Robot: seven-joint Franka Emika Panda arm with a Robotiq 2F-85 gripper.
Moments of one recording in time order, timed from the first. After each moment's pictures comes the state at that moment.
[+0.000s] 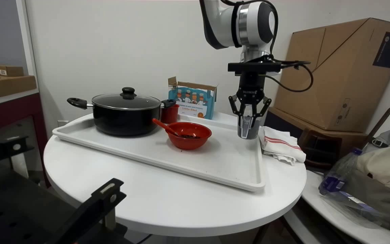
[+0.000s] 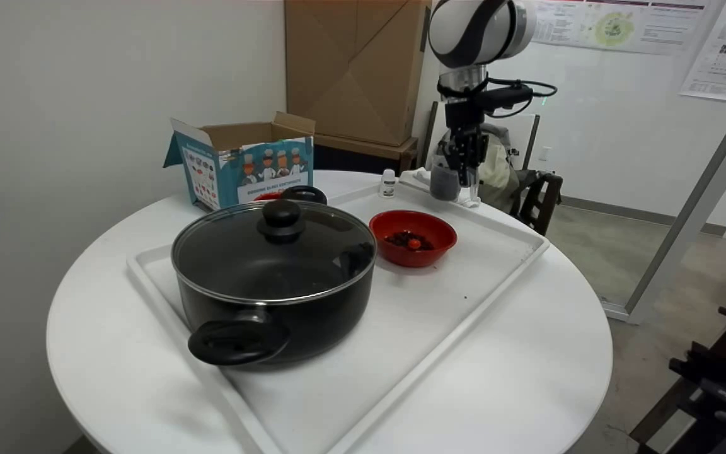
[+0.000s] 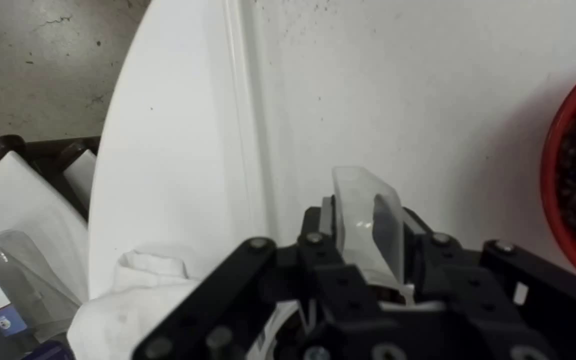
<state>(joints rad) -0.21 0.92 -0.06 -1.38 -0.19 2.09 -0.13</state>
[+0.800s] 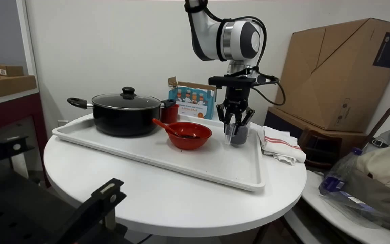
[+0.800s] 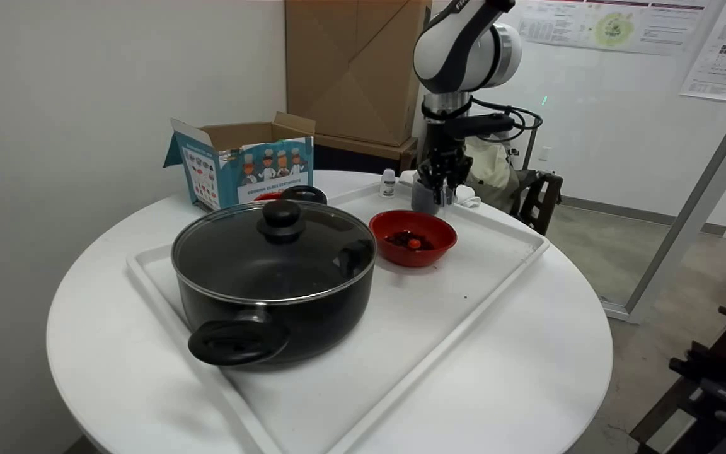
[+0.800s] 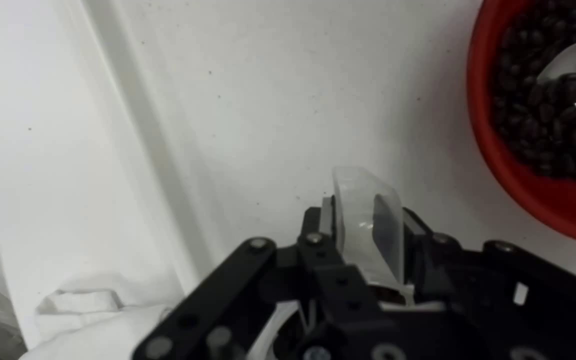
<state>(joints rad) -0.16 0.96 -0.07 -1.42 -0.09 2.24 0.07</state>
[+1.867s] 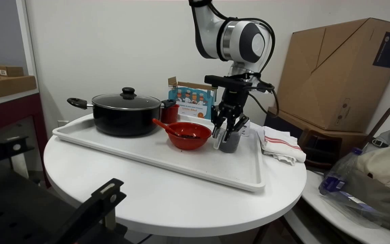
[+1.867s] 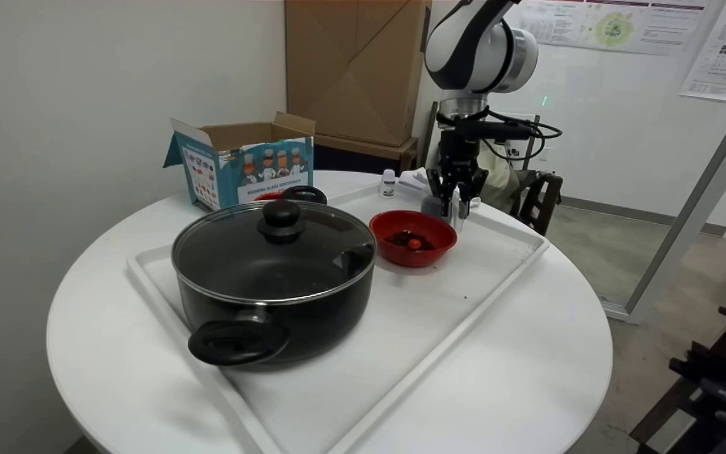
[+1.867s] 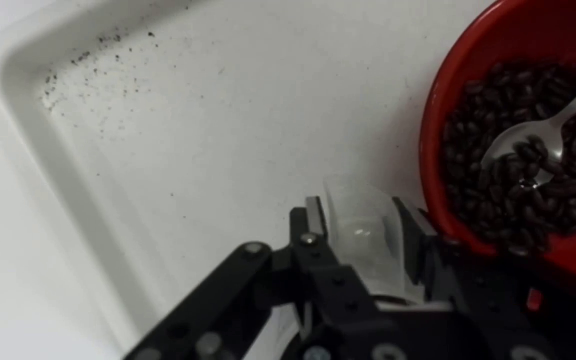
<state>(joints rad) -0.19 0.92 -0.06 -1.51 0.07 2.17 0.06</state>
